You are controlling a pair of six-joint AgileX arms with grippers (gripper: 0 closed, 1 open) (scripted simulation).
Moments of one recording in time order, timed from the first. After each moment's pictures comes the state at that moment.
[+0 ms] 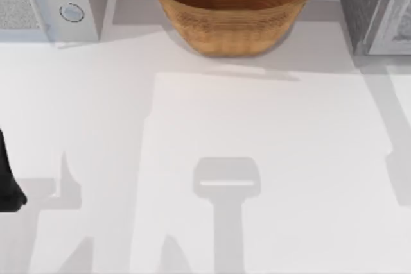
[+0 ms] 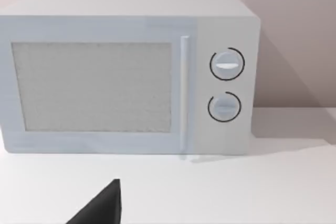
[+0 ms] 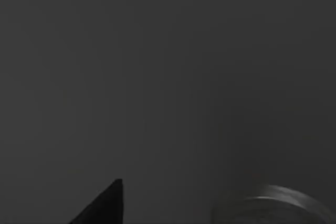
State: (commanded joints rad) left arm 0.00 0.00 0.00 0.00 0.00 0.00; right arm 0.09 1.90 2.55 -0.59 0.09 0.00
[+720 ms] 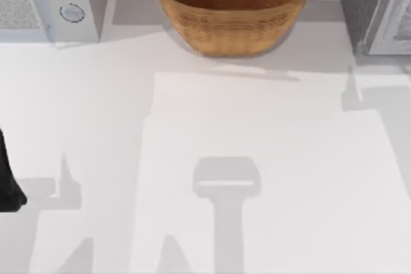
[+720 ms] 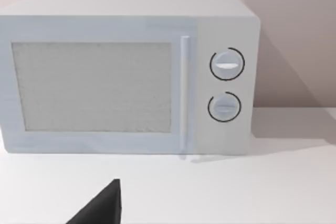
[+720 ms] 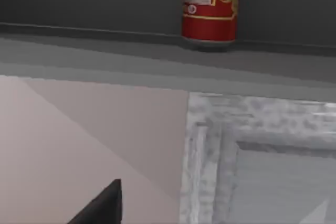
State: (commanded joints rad) left arm 0.00 0.00 0.00 0.00 0.00 0.00; right arm 0.05 0.81 1.10 -0.21 -0.01 -0.04
